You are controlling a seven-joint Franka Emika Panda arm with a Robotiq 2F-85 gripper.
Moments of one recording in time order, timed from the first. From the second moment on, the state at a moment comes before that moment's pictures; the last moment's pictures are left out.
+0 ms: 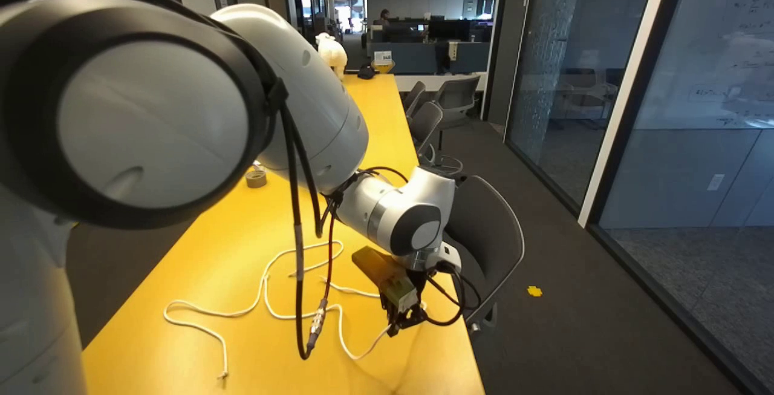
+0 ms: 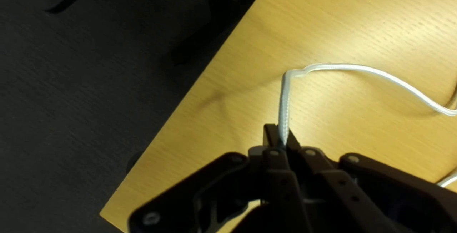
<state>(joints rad) -0.16 0.21 -0.18 -2.27 0.10 2.22 0.17</state>
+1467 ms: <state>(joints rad) -0.07 0.05 -0.12 -2.37 -0.07 2.04 0.21</state>
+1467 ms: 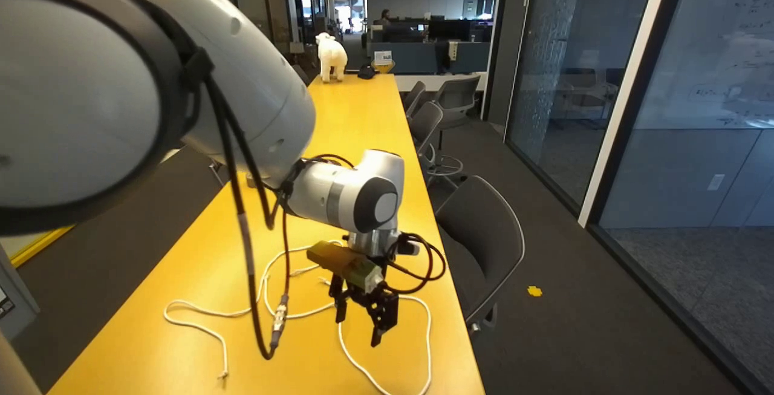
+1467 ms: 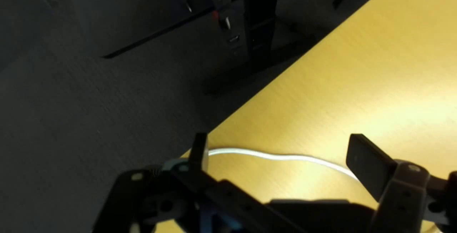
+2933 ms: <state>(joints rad) -0.01 -0.87 0.10 -2.70 -0.04 1.87 0.27</state>
